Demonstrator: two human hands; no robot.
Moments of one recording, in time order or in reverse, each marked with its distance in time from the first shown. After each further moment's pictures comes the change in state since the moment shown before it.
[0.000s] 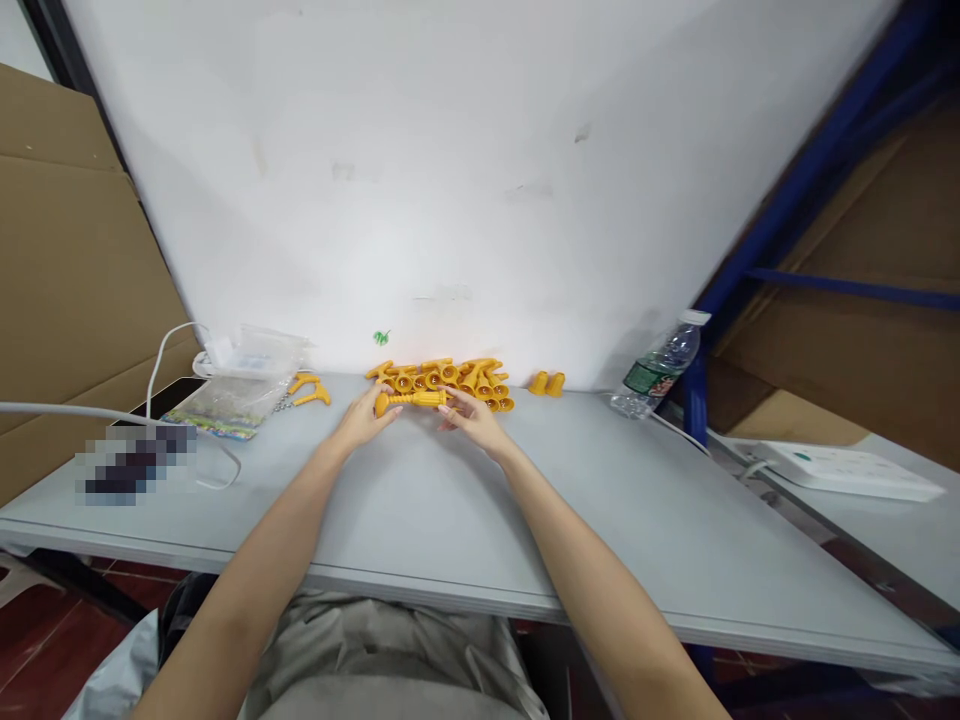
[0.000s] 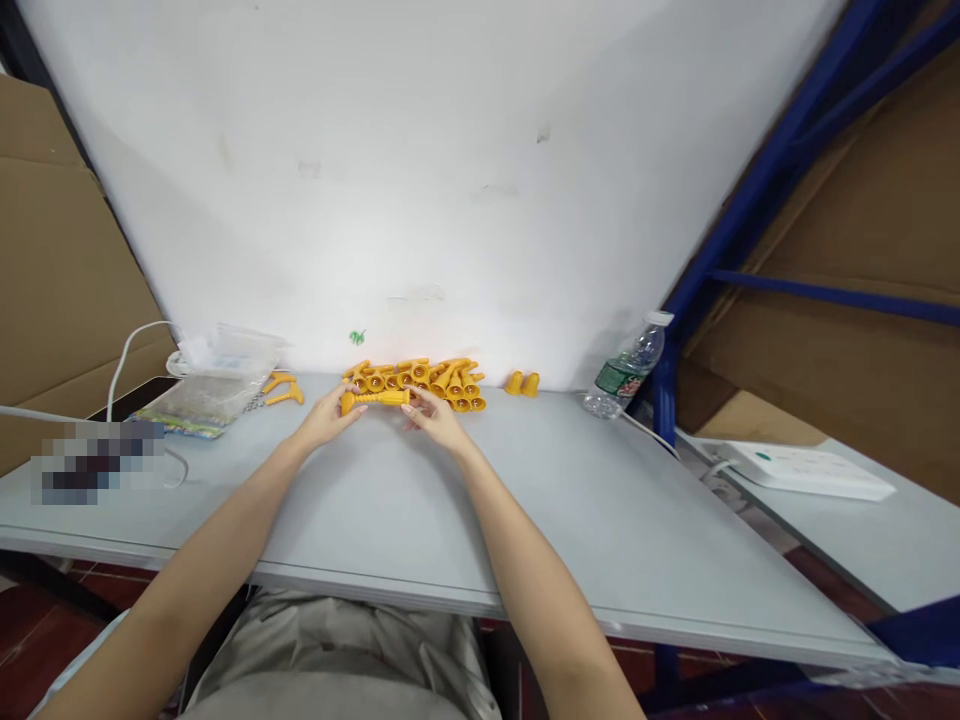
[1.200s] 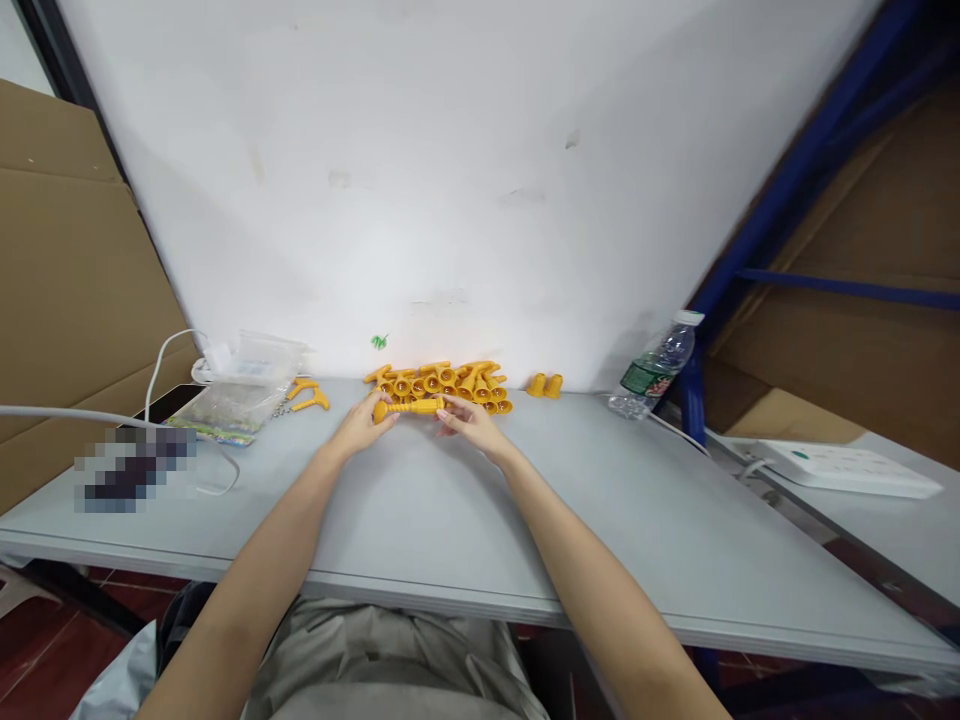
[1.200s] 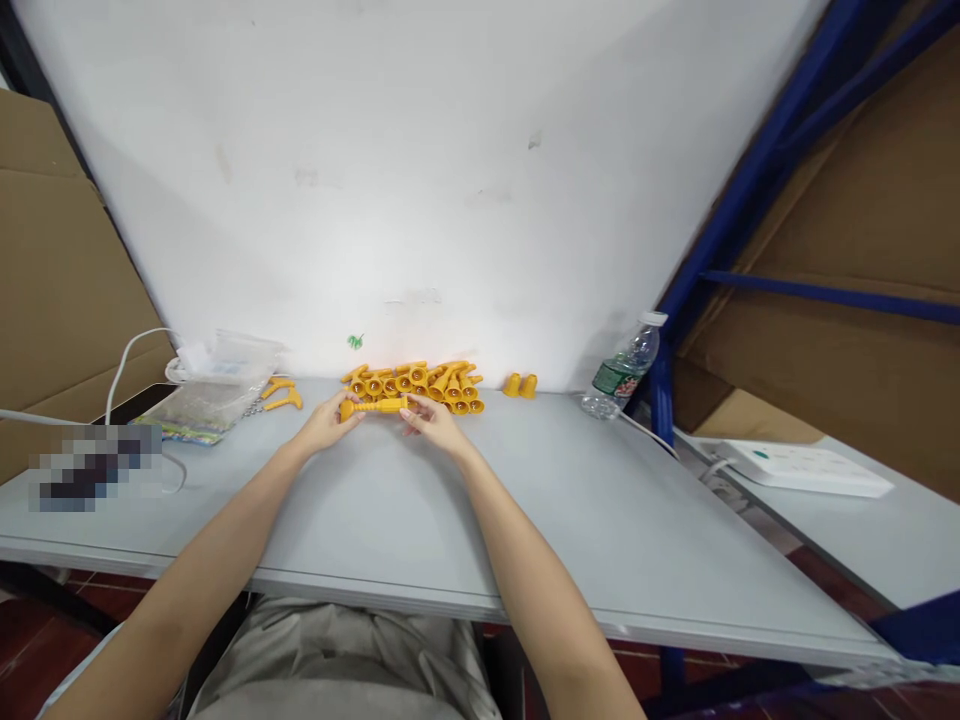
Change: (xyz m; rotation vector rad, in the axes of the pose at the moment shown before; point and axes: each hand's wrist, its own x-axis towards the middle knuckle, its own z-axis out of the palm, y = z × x) left_hand -0.002 -0.005 0.002 -0.025 -0.046 -0.003; right_hand -0.002 -0.002 -0.001 0.012 -0.012 0.062
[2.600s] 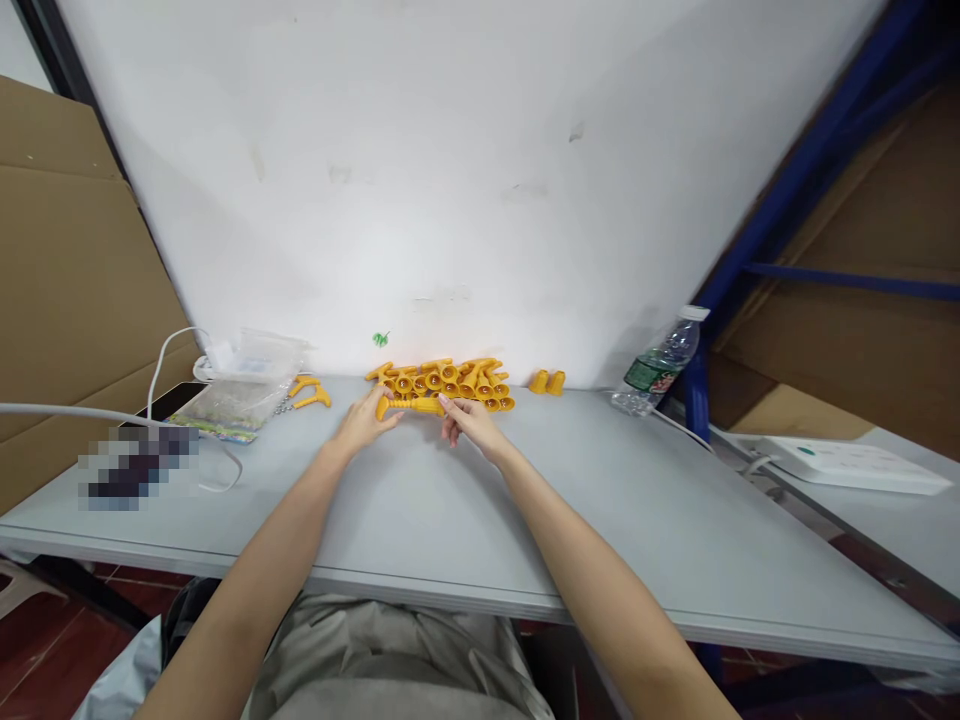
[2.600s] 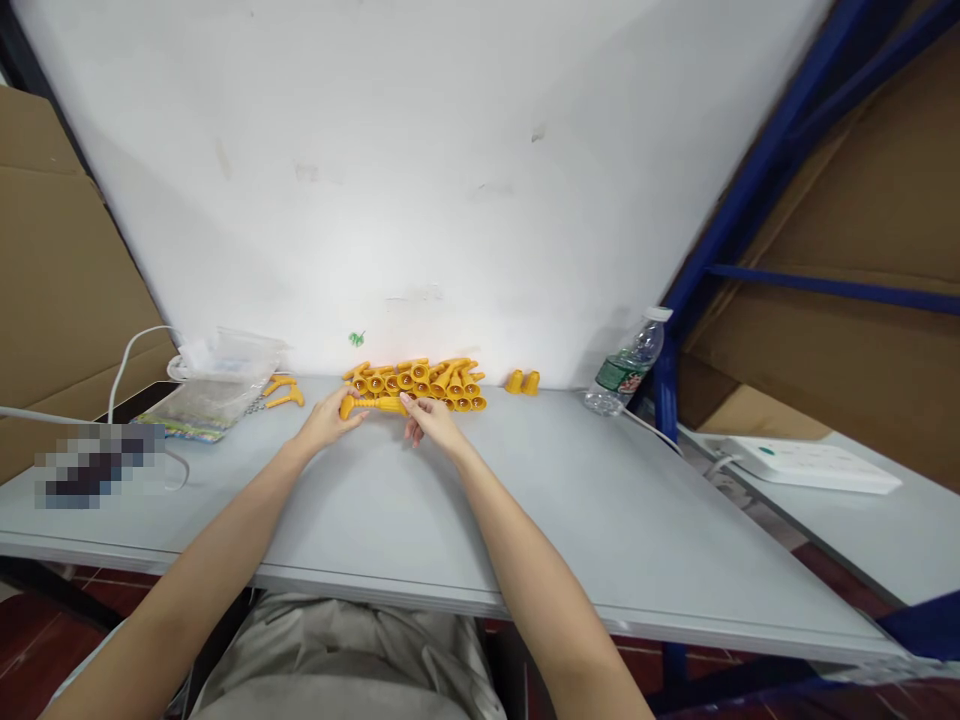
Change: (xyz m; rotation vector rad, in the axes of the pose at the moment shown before) left_hand 0.001 0.001 0.002 0.091 0.080 0.056; right_hand -0.005 -0.020 0.015 0.033 0.000 0.124
